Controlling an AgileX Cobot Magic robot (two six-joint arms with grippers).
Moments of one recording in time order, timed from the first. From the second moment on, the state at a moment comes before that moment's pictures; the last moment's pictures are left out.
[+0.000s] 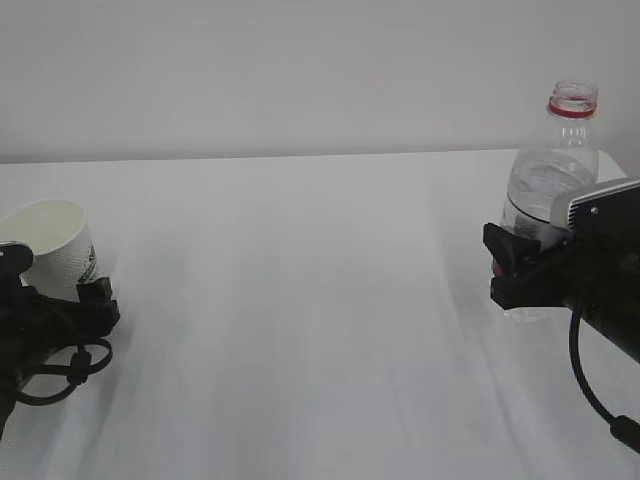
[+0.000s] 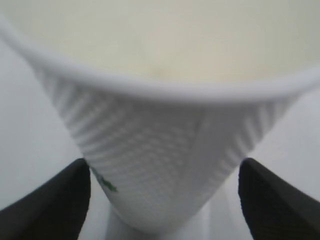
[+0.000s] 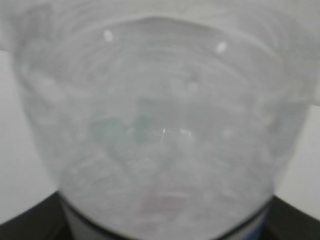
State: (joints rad) left arm -0.39 2.07 -0.43 -0.50 -1.15 -0.10; right arm 0.25 1.76 -0.37 0.00 -1.08 -0.10
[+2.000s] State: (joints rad) left arm -0.19 2.14 -0.55 -0.22 -1.15 -0.10; right arm 0.25 1.76 -0.37 0.00 -1.08 -0.10
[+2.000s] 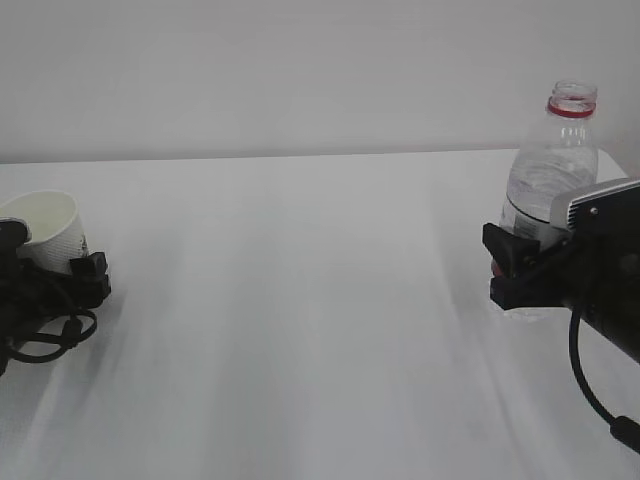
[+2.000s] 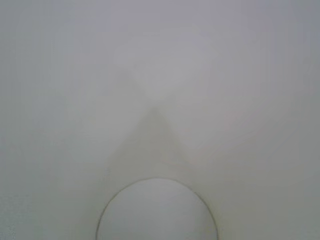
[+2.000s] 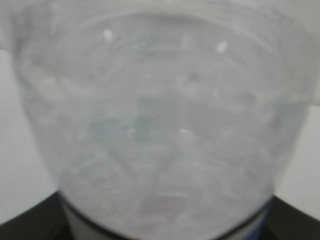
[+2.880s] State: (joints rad) left arm -0.19 2.14 -0.56 -0.20 -1.15 -0.10; right arm 0.25 1.76 -0.37 0.00 -1.08 -0.13
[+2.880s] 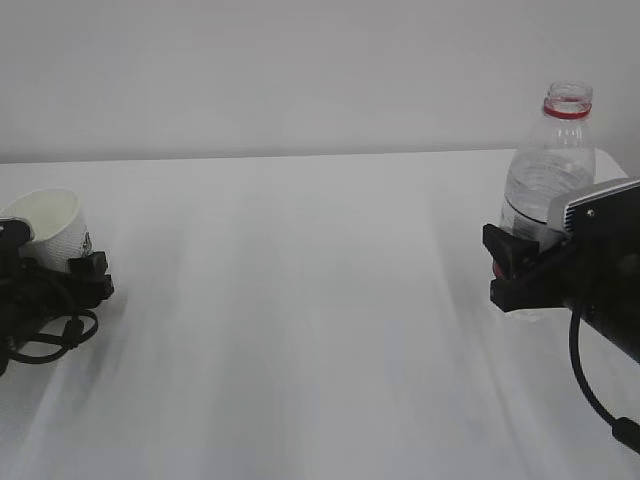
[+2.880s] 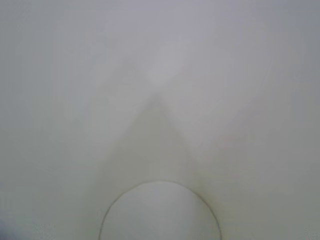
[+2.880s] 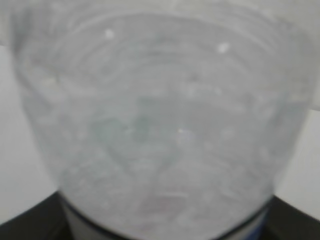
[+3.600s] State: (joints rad) left arm -0.19 1.98 -0.44 0.19 -1.15 -0.22; right arm 0.25 1.76 -0.37 0.00 -1.08 -0.11
